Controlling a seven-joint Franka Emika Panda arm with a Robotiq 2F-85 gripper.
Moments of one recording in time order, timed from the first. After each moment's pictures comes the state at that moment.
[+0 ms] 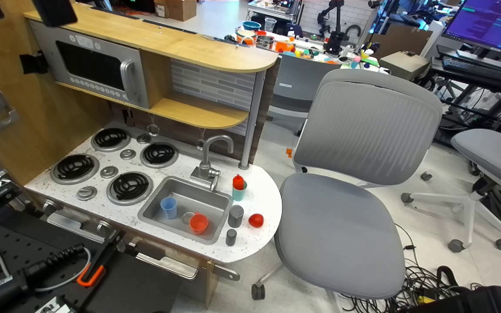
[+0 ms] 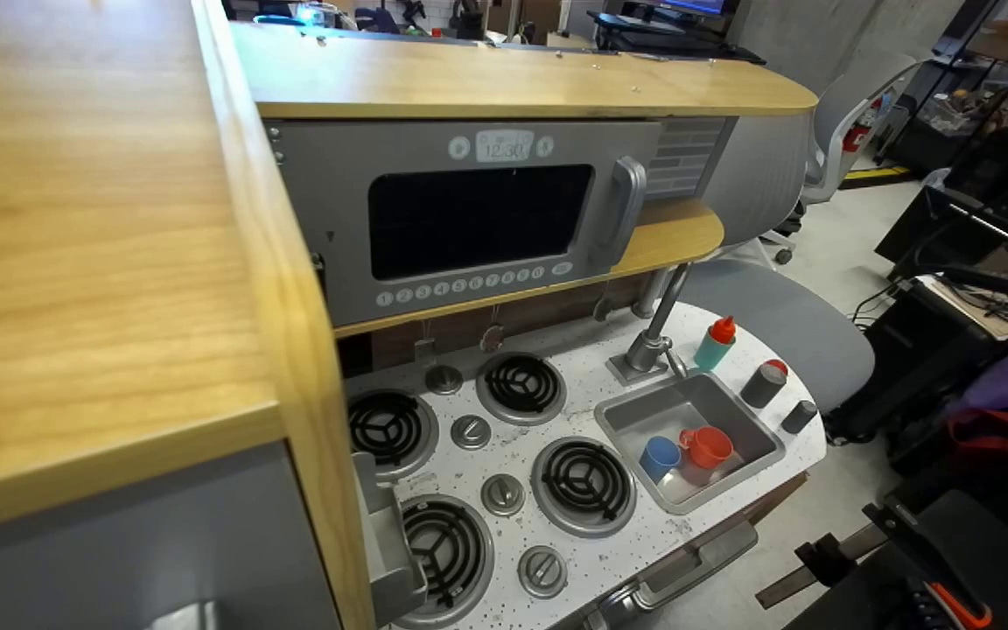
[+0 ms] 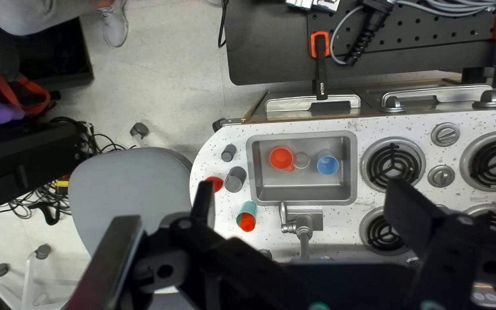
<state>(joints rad) -0.16 -0.60 -0.10 -2.39 -0.27 1.82 -0.13</state>
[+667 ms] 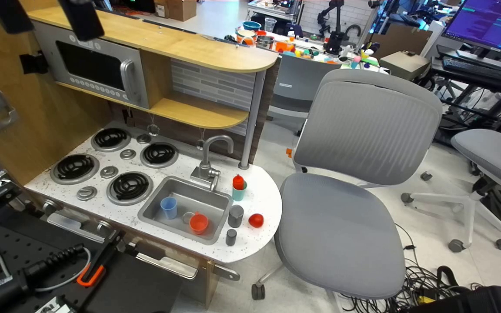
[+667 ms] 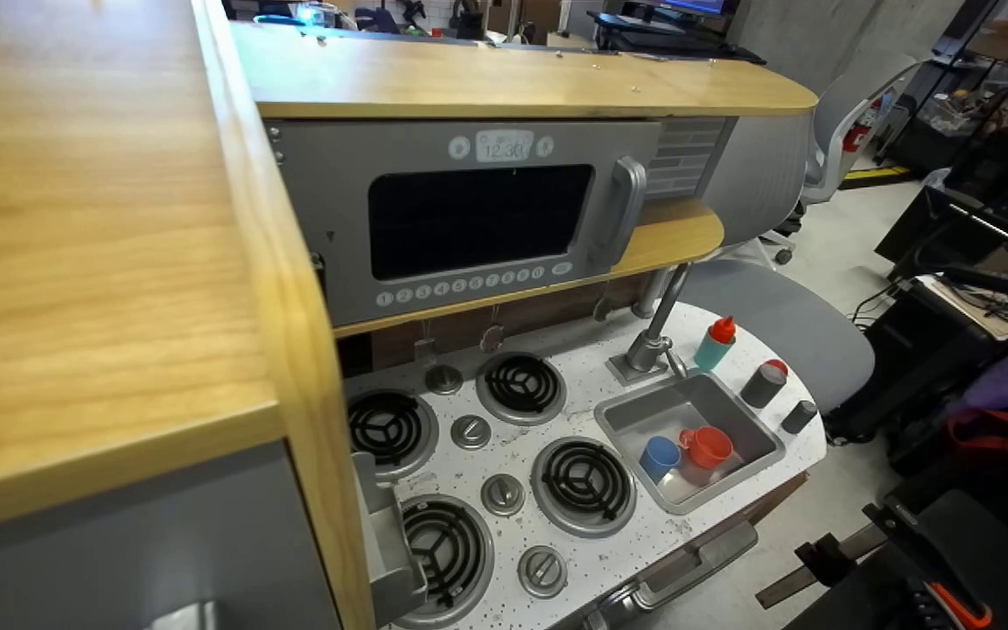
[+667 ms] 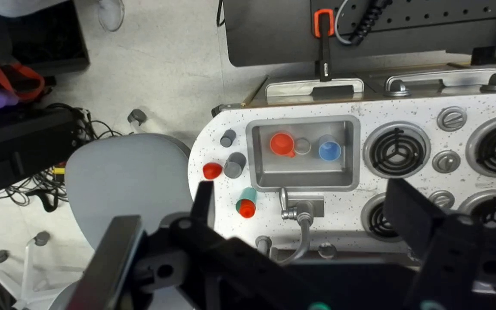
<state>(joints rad) -0.16 -0.56 -0.11 -2.40 -0.27 1.91 -0.13</state>
